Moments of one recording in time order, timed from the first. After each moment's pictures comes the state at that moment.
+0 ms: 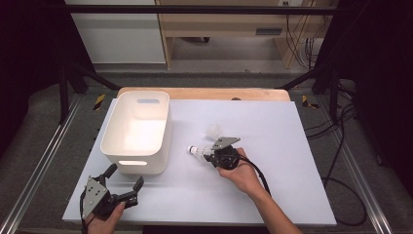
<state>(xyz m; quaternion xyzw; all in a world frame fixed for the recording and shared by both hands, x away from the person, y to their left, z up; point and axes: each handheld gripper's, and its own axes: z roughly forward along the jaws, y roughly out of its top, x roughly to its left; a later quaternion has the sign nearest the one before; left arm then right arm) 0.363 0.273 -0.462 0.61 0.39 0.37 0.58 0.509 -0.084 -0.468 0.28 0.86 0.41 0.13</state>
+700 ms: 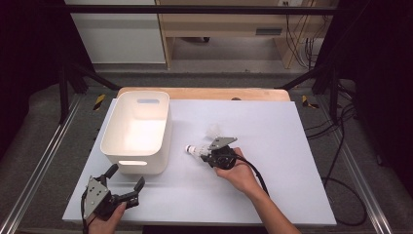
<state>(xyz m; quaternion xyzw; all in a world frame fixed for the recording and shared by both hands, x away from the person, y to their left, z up) 0.364 0.271 -0.462 0.62 0.38 0.36 0.58 0.512 -0.076 -0.472 0.27 0.86 0.42 0.12</state>
